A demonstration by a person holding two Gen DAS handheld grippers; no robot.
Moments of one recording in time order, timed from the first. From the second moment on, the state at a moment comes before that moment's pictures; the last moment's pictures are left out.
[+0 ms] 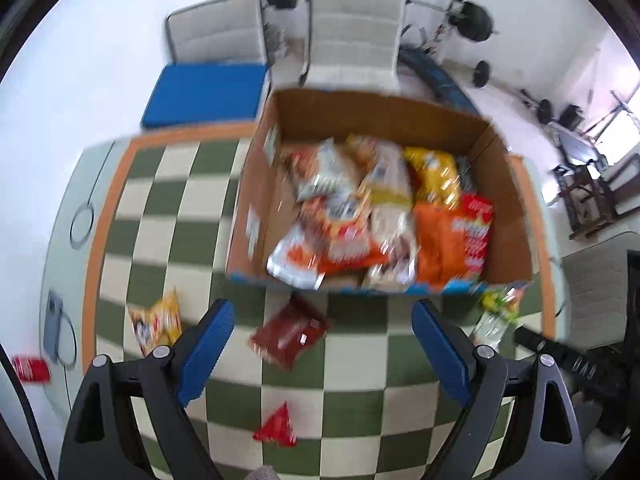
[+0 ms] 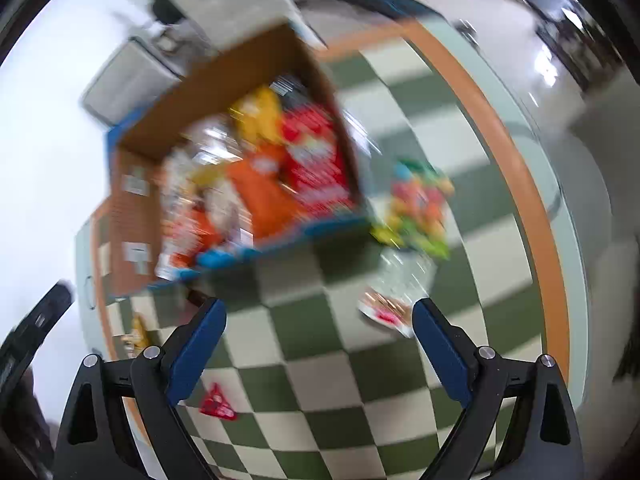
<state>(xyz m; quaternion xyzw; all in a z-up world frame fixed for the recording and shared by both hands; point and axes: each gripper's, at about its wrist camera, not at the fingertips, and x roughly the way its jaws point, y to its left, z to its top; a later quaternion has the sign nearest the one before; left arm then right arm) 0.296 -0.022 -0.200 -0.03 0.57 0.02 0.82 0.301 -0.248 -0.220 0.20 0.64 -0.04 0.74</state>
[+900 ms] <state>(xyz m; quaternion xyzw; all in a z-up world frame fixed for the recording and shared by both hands) 0.229 0.034 -0.325 -0.11 0.72 0.09 0.68 0.264 -0.234 -0.359 0.11 0.74 -0.03 0.66</state>
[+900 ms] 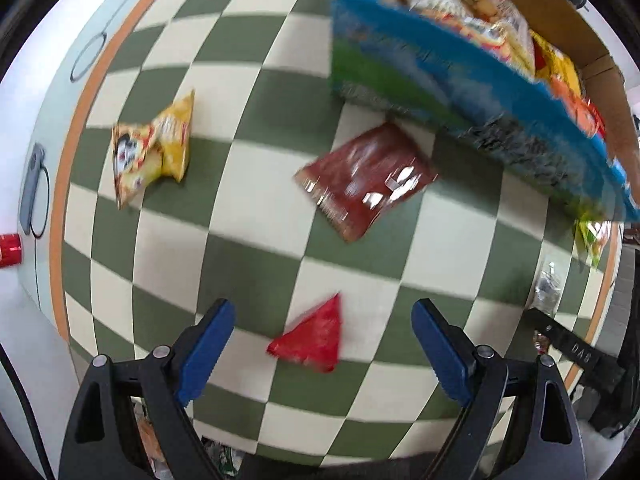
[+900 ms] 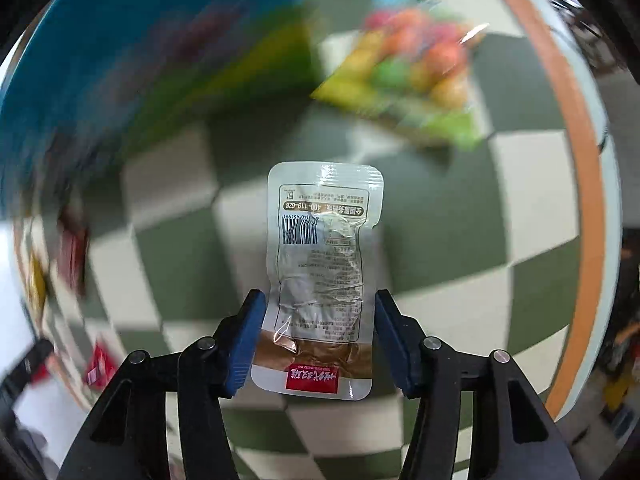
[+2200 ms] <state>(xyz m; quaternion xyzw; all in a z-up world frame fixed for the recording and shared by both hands) 0.235 -0.030 -0.264 -0.11 0.70 -0.03 0.70 0.233 -0.204 -0.294 0.14 0.71 0.10 0.68</state>
